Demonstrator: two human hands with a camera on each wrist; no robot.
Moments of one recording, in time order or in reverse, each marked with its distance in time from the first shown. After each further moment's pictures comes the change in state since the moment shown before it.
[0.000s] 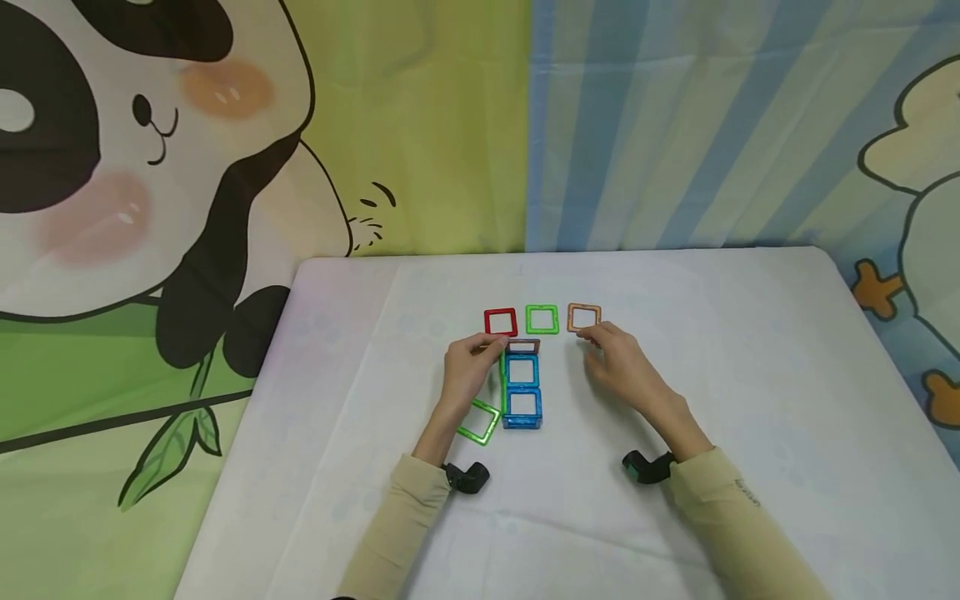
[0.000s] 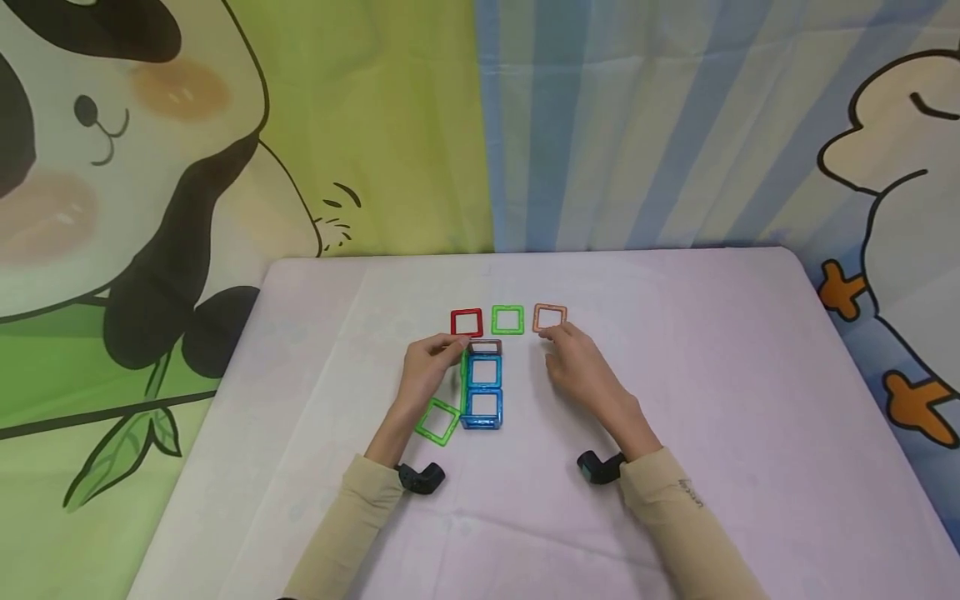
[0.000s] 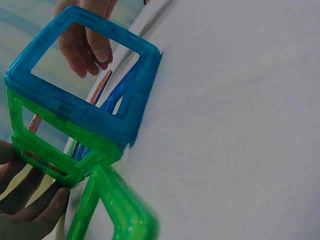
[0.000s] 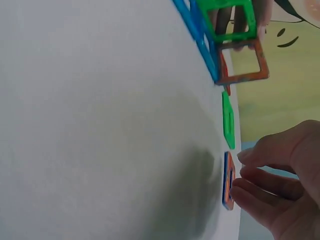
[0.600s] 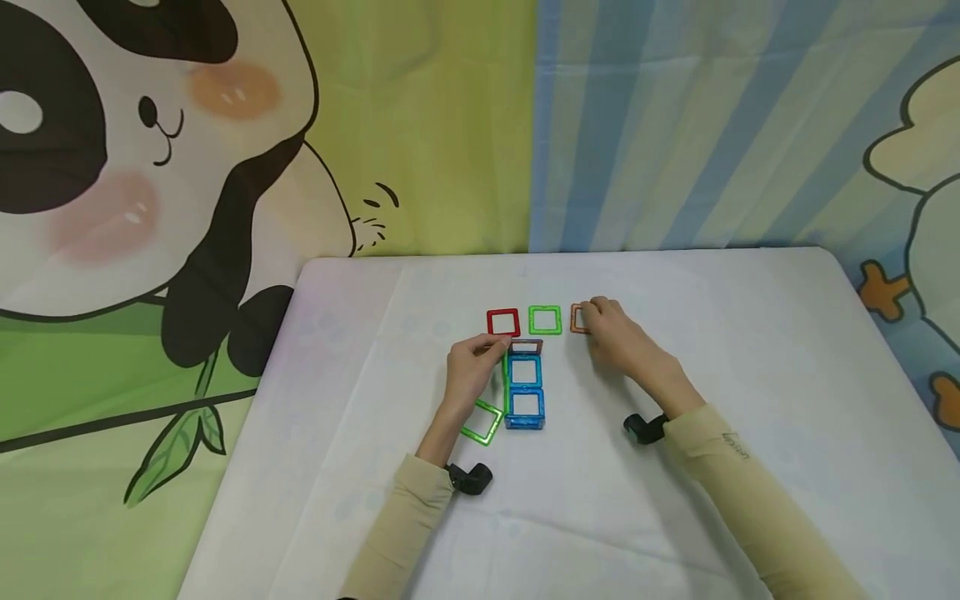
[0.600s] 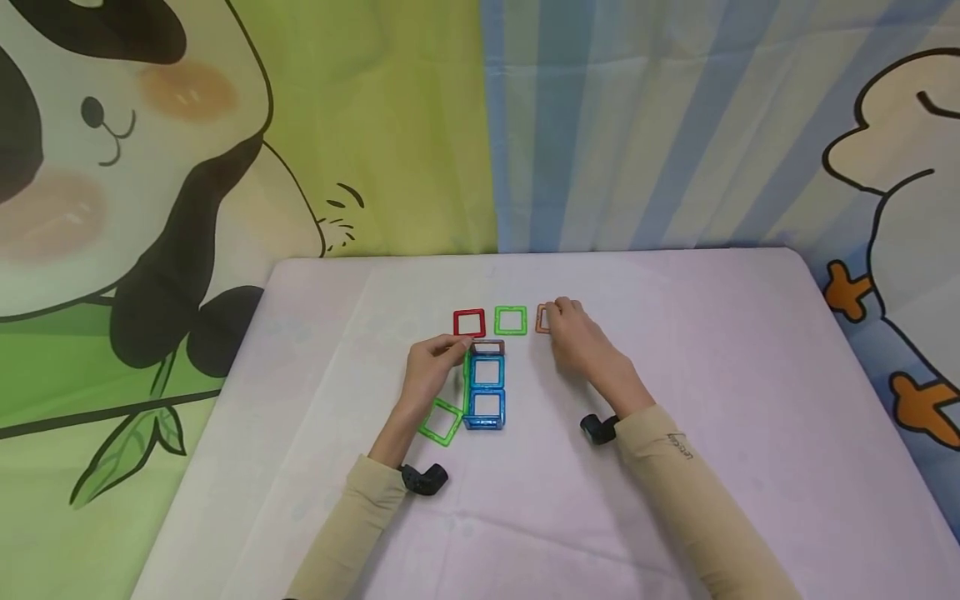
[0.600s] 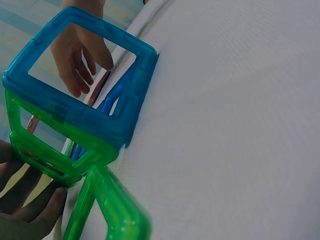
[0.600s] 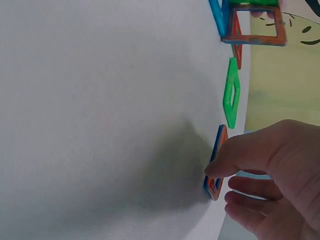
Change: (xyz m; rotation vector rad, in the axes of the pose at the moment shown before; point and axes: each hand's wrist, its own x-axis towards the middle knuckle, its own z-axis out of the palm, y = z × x) left_hand 0.000 -0.003 0.002 0.009 0.009 0.009; right_hand 0.040 0.010 -0.011 -0.267 -0.217 0.008
